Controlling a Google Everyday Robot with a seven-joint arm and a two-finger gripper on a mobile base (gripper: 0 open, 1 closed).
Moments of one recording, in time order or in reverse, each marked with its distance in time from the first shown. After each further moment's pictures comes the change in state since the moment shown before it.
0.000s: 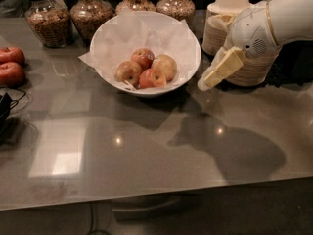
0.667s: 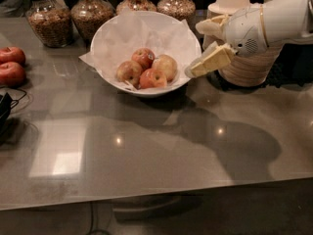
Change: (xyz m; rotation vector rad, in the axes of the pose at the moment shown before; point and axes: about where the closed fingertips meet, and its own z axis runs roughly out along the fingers) arm -0.009 -0.010 0.013 0.007 -0.096 0.034
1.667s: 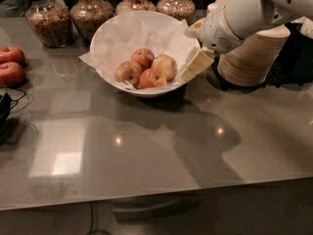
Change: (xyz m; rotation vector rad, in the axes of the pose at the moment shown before) arm 0.021 -0.014 0.042 -0.018 0.287 -0.067
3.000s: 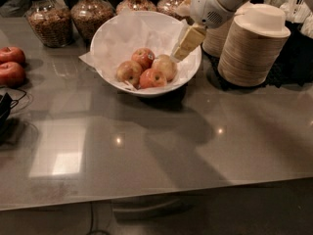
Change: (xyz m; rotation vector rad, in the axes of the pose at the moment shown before) arm -0.039 -0.039 -0.005 0.040 0.065 -0.118
